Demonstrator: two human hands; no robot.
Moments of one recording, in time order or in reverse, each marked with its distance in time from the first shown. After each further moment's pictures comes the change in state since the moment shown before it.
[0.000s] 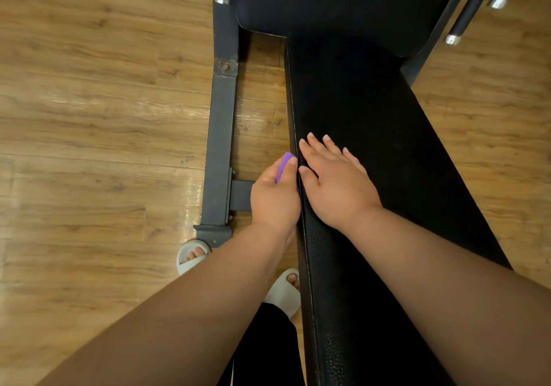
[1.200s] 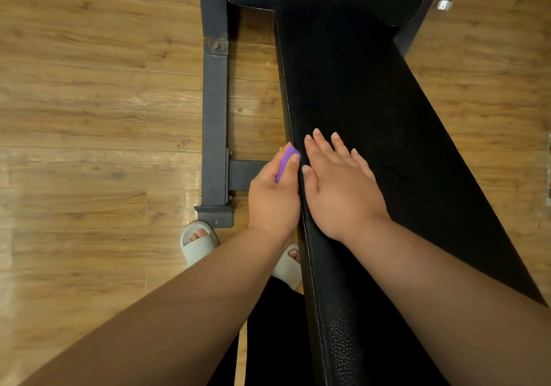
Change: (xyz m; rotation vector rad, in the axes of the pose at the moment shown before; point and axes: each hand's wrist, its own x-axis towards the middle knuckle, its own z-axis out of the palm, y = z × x) left_hand -0.041 -0.020 -0.025 0.197 -0.098 0.144; right_hand -0.064 -0.012 0.010 -0.011 0.015 0.090
